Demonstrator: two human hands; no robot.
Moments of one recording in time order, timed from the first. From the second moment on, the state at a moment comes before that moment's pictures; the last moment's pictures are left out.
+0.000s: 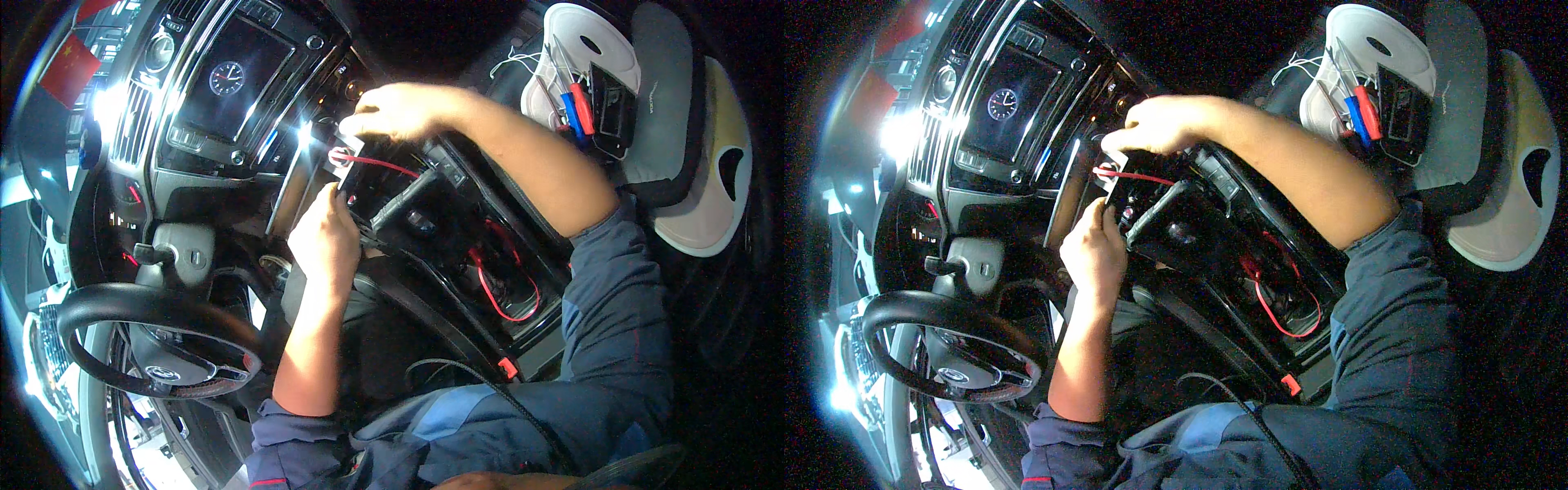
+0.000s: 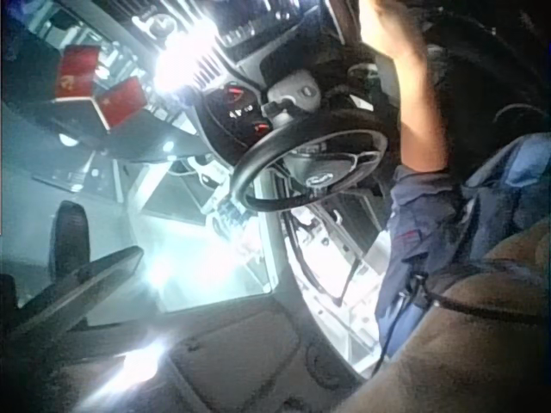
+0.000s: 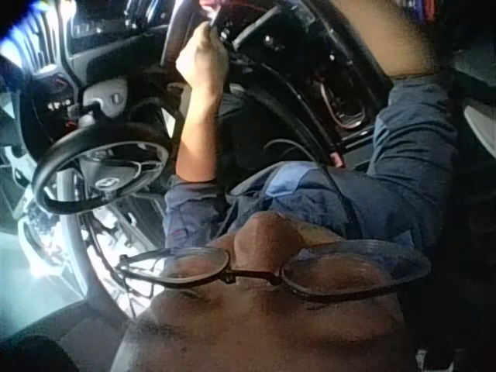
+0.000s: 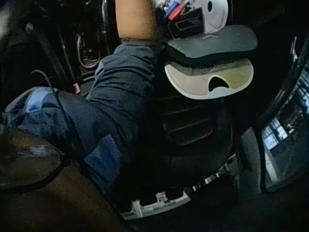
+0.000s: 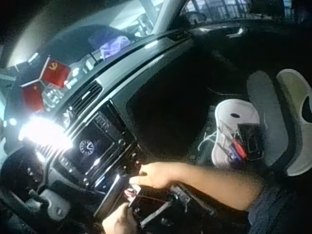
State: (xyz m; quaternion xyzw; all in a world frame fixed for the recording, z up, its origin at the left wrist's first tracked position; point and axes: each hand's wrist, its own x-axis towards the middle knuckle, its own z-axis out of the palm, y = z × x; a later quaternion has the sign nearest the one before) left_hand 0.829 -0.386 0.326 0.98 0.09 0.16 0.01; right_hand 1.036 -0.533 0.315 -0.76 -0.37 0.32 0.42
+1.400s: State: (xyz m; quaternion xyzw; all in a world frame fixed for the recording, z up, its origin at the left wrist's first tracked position) left_hand 0.886 -0.388 0.364 0.71 0.22 0.08 0.66; right_hand 1.079 -0.578 0.200 -0.31 -0.12 0.49 0.81
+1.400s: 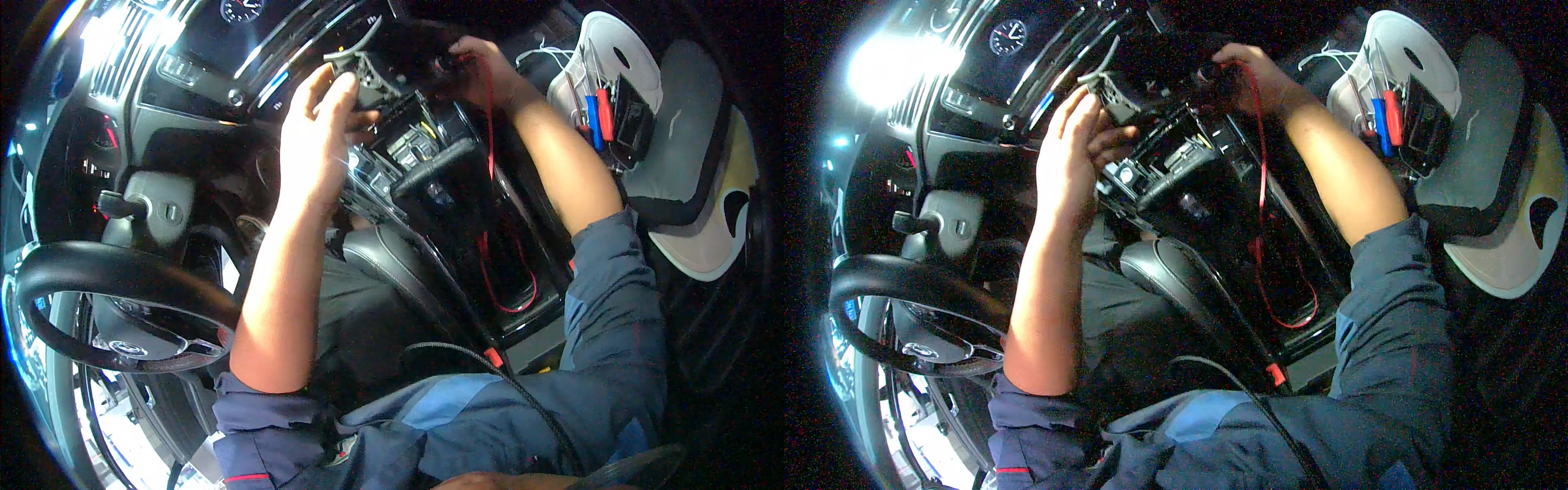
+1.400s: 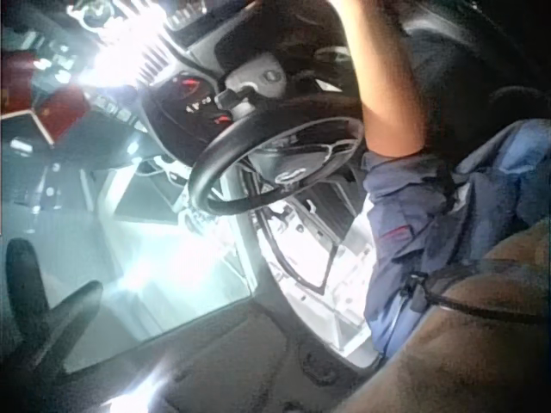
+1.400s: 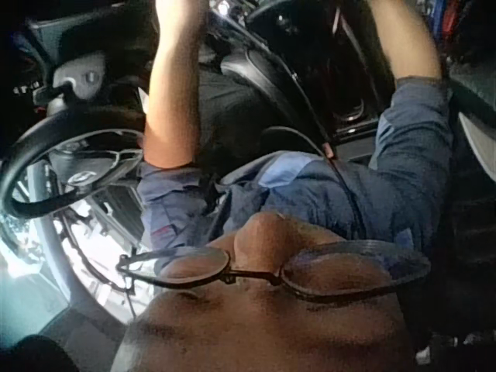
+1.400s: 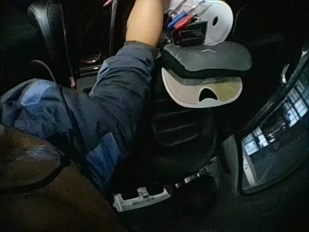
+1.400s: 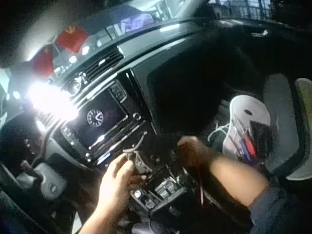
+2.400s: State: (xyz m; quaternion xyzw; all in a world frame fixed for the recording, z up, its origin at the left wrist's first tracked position) left_hand 0.949 -0.377 0.227 0.95 0.06 0.08 0.28; right_hand 1.079 -0.575 0.173 -0.37 -0.11 0.30 0.87
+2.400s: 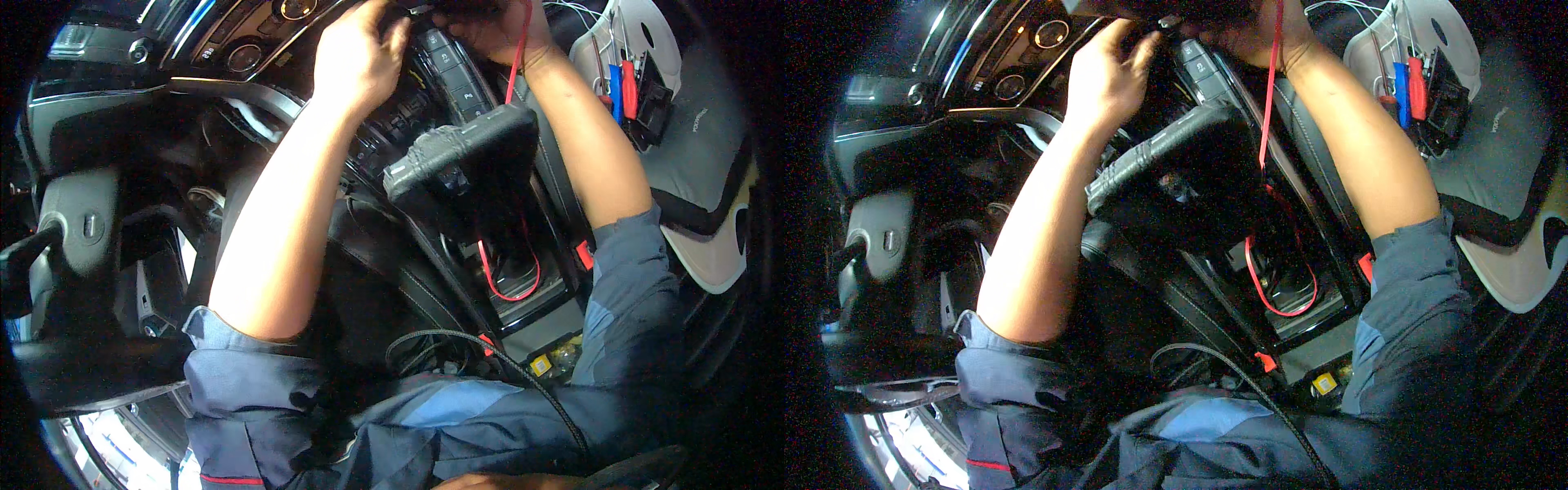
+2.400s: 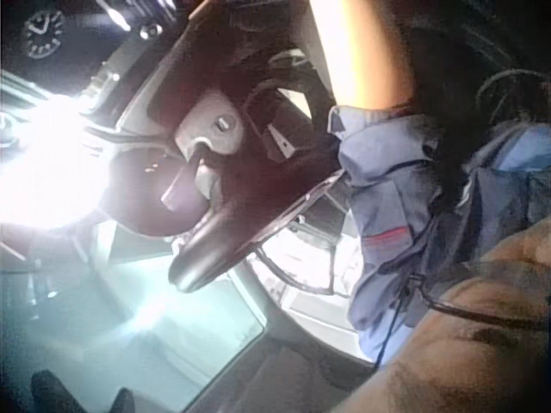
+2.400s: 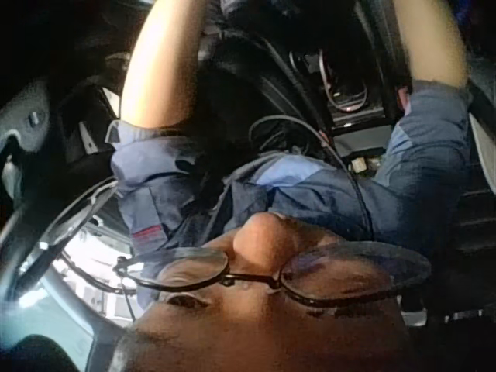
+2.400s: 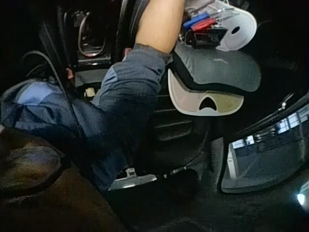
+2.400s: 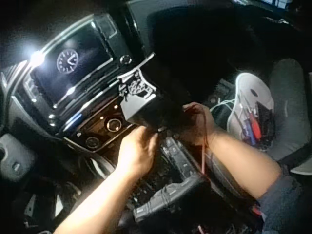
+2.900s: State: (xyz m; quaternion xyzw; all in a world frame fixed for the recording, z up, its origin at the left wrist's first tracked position) left_hand 0.958 -0.373 0.218 0.94 -0.06 0.15 0.30; right_hand 1.068 -0.576 0.189 -0.20 -0.10 0.45 0.86
